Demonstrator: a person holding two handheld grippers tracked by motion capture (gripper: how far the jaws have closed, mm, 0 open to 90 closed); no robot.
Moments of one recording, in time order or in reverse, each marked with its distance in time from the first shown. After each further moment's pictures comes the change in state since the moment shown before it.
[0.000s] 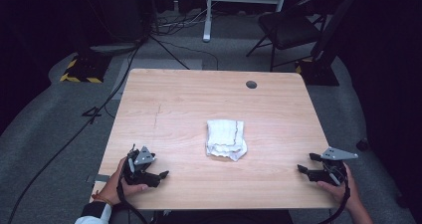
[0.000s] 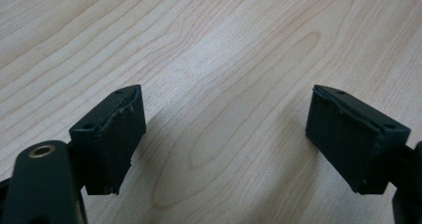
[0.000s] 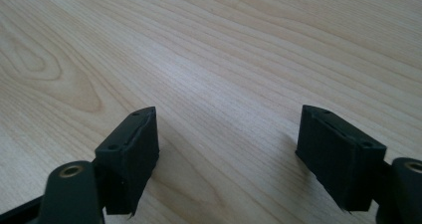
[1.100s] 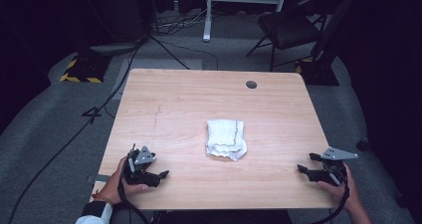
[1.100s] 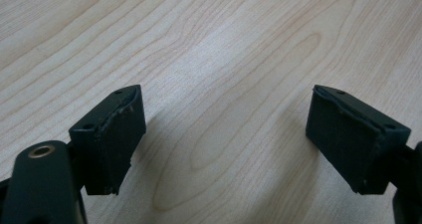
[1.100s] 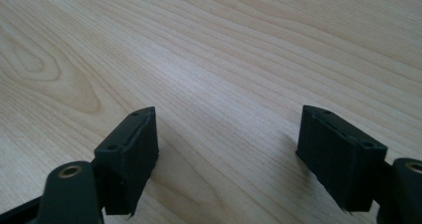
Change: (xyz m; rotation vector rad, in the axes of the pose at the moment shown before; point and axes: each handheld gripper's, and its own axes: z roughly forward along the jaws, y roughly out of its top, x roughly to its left) left arm 0.000 0.001 0.001 -0.001 0.000 -0.003; right arm 0.000 0.000 0.000 0.000 -0.002 0.001
